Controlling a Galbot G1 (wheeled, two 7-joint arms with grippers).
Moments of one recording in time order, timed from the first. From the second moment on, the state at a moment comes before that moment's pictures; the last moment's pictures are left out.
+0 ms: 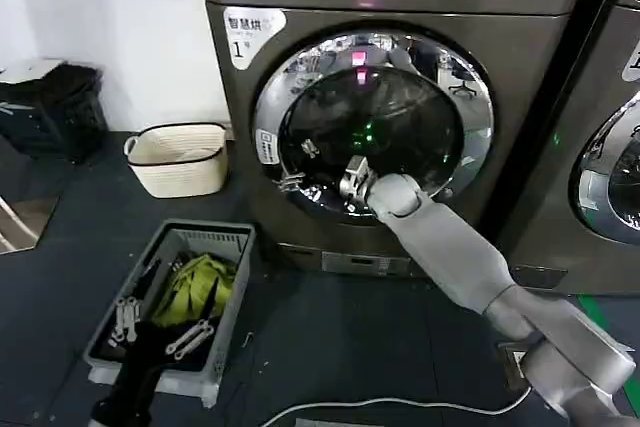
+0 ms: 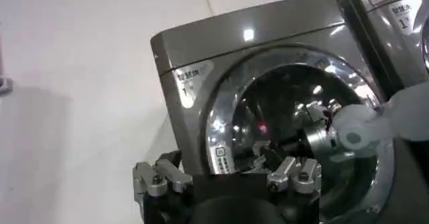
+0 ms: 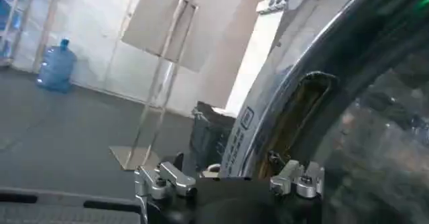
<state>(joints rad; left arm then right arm) 1.81 -1.40 -0.73 -2.34 -0.03 -0.35 0.20 -0.09 1.24 -0.39 1.07 0.57 0.18 -0.60</state>
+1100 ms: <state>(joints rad) 1.77 -1.37 -0.81 -2.33 -0.10 -0.30 0.20 -0.15 0.93 -0.37 1.45 0.91 0.18 -1.10</state>
